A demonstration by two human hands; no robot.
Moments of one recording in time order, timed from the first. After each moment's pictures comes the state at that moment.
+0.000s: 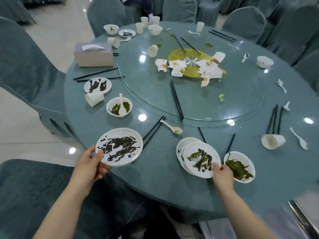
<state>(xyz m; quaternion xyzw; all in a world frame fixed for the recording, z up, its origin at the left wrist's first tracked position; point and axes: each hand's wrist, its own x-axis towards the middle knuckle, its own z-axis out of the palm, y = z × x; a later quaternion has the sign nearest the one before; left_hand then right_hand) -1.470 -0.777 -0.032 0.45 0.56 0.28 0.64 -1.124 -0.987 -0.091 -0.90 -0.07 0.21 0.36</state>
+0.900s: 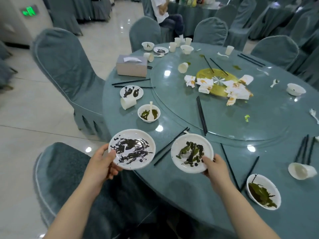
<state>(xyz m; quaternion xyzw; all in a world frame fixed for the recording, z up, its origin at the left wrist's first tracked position) -1.522 -0.798 0.001 0.47 0.56 0.34 0.59 -1.199 -0.907 -0.020 -0.73 -0.14 0.39 0.54</state>
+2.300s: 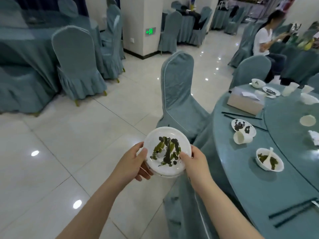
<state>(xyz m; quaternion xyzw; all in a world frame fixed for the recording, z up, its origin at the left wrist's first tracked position) -1.856 -0.767 0.057 0.47 0.63 0.36 0.51 -1.662 -0.731 0.044 -0.61 -0.46 0.50 0.41</state>
